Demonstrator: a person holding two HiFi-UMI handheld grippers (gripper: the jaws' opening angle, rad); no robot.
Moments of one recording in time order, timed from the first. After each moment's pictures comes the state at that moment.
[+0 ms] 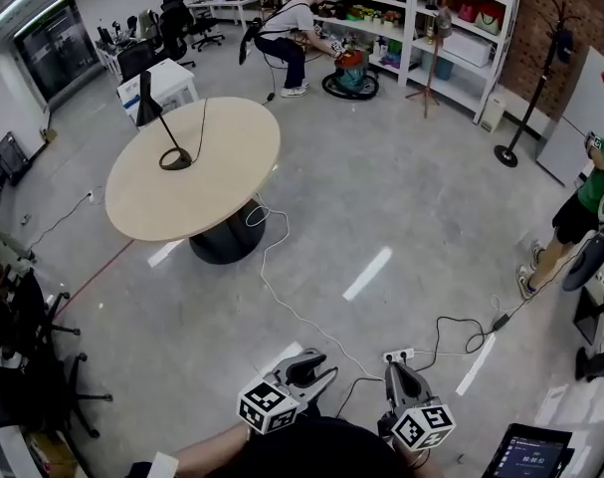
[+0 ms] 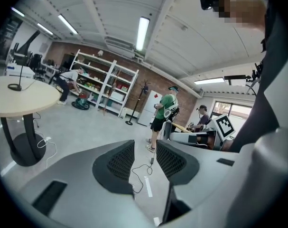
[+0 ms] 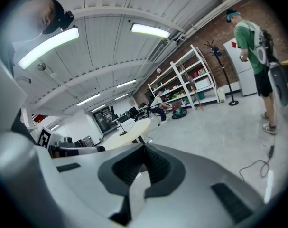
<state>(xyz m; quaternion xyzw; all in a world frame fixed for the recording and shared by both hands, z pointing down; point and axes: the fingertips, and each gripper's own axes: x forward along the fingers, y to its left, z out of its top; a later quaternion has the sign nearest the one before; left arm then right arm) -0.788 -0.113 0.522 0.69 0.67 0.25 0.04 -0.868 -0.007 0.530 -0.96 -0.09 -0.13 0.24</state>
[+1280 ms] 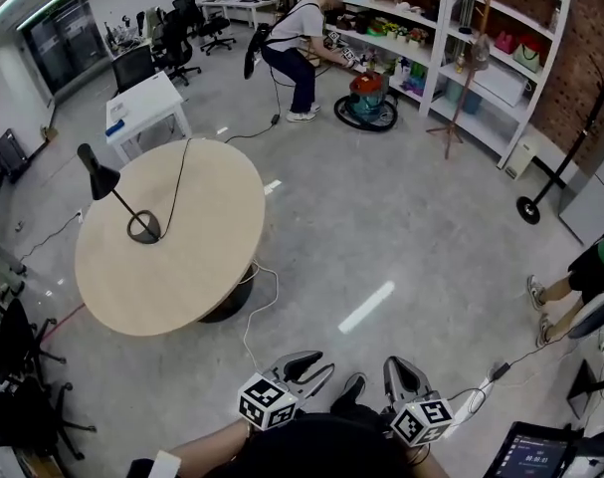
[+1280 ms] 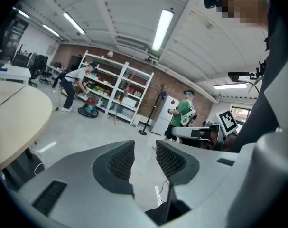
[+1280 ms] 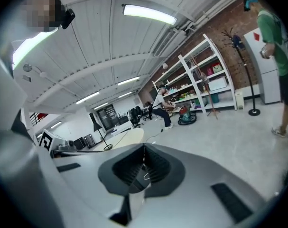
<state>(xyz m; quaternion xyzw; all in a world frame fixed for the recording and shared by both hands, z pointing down) -0.471 0.144 0.518 0.73 0.63 0.25 0.06 -0.536 0.259 0.506 -0.96 -0.04 -0.15 0.22</state>
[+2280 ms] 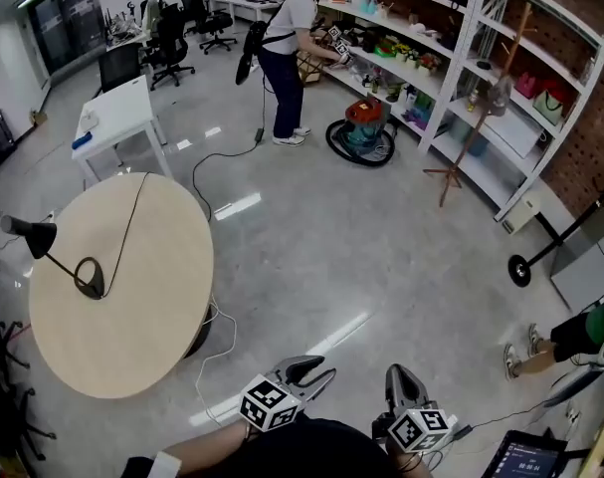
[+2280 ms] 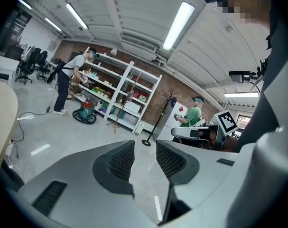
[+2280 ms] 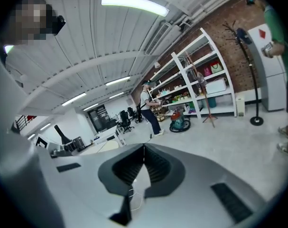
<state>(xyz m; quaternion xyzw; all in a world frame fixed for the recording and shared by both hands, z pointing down) -0.265 0.403 0.521 0.73 0.63 0.25 0.08 -0.331 0.526 0.506 -0.96 -0.07 -0.15 0.22</state>
